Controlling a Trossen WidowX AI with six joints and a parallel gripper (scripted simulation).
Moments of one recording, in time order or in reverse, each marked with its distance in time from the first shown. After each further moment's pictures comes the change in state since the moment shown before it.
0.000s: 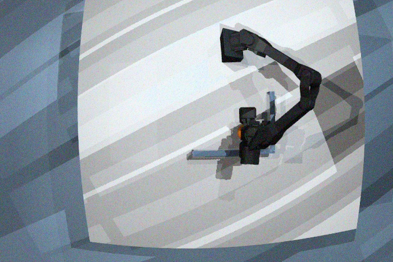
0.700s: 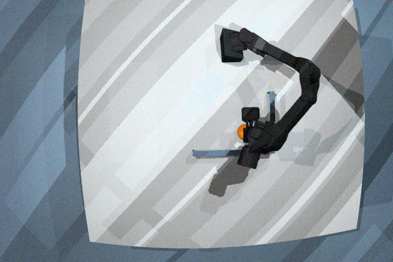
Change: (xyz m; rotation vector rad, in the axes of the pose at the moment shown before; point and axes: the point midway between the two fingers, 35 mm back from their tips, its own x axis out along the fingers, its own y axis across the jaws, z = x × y) arm -0.079 -0.003 -0.001 -0.001 -0.002 -0.012
